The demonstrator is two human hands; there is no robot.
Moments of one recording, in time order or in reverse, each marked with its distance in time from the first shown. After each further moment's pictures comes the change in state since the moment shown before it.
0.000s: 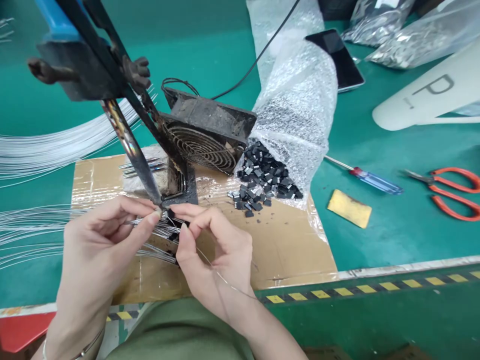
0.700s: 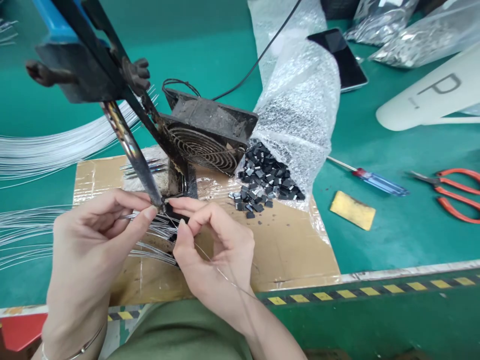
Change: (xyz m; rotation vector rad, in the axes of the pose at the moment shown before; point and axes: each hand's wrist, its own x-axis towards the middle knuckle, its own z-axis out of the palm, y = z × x) left_hand 0.006 0.007 -0.002 0.045 0.042 0.017; right_hand 0.008 -0.007 0.004 0.018 0.043 -0.005
